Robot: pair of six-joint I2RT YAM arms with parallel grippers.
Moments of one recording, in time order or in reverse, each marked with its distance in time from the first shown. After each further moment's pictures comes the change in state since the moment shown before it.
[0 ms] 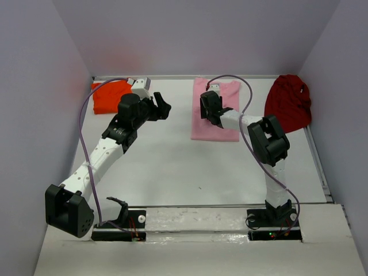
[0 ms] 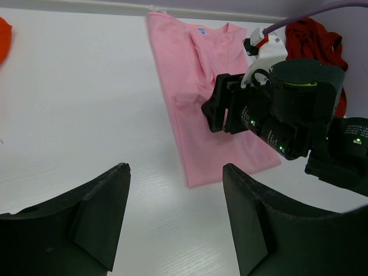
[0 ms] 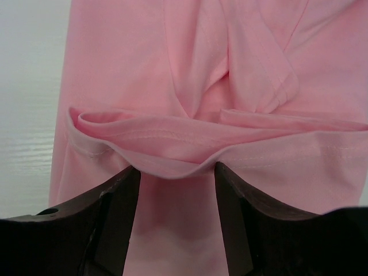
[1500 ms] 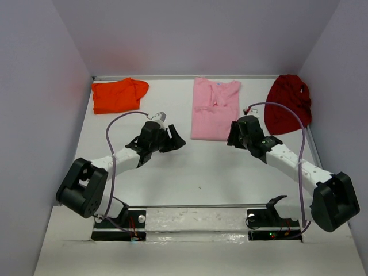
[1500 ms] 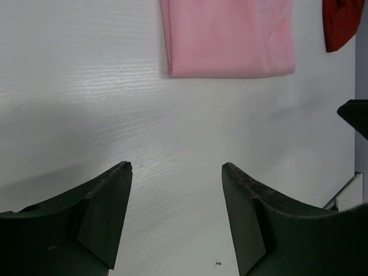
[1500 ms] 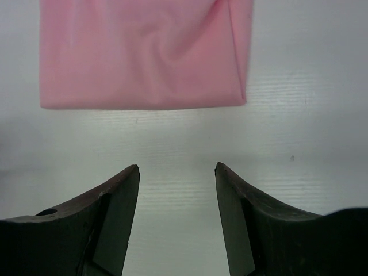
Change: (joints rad) left arm -0.114 0.181 -0.372 0.242 0.105 -0.320; right arm -0.042 -0.867 -0.669 -0.262 -0.190 0.257
